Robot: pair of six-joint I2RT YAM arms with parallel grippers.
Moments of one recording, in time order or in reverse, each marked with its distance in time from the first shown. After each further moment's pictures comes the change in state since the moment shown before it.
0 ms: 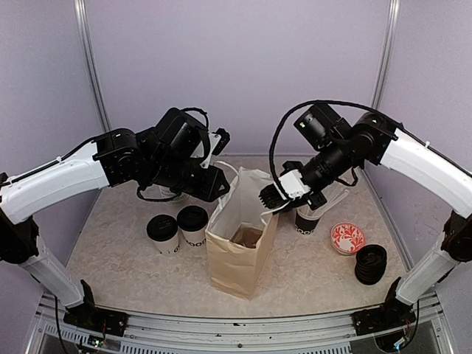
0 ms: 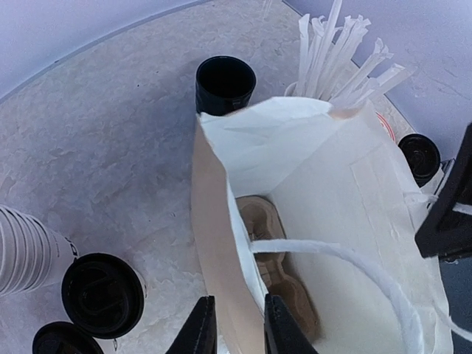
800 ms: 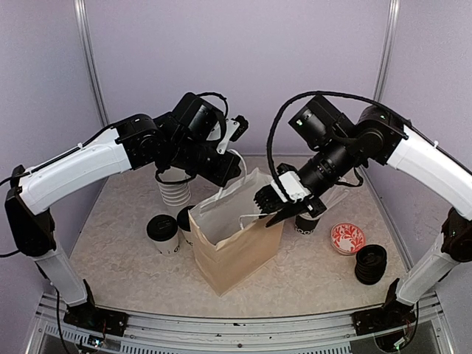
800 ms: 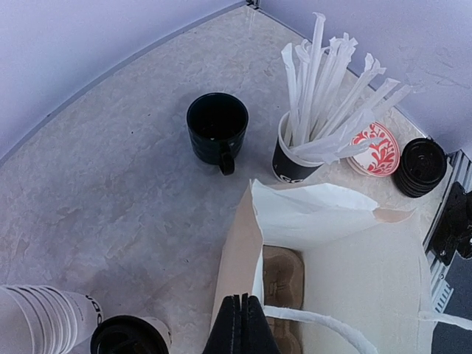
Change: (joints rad) left arm 0.049 0.149 0.198 -0.008 0.047 0.184; right arm 0.137 0.004 0.095 -0.072 -0.090 0.130
